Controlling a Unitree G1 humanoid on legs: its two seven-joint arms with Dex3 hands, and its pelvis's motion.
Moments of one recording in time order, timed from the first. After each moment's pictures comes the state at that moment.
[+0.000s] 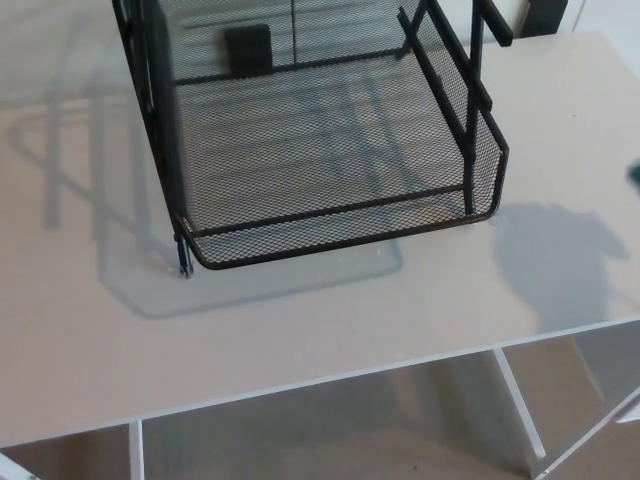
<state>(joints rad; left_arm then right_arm) -0.01 0.65 0.07 1.10 0.06 0.08 -0.25 -0.51 -0.95 0.17 0.37 -0.62 -0.17 -0.01</state>
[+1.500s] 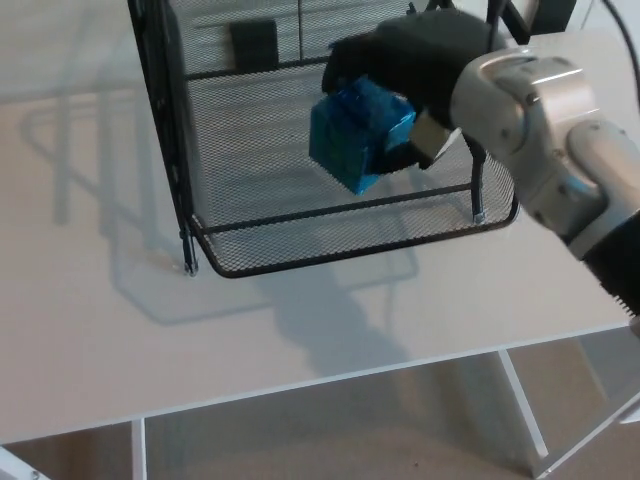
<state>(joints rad) -0.02 0.63 0.06 1.09 0.06 0.08 -0.26 -1.02 -0.36 0.65 0.46 -0.69 0.18 0.39</state>
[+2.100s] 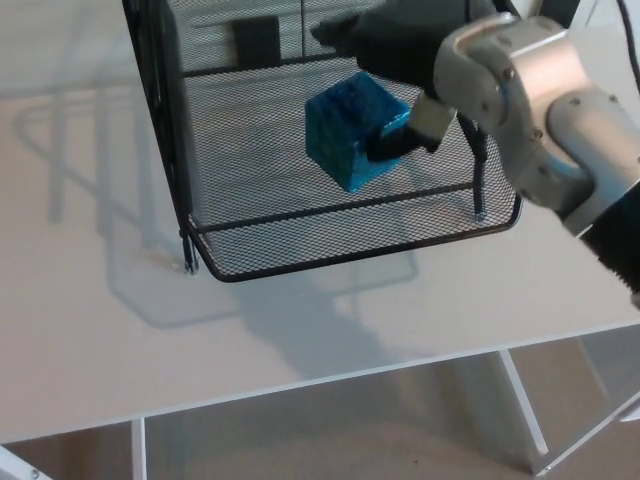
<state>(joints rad) -0.01 0.62 0.06 1.10 0.06 0.08 -0.26 -1.11 -0.40 0.67 0.39 -0.78 0.25 0.54</state>
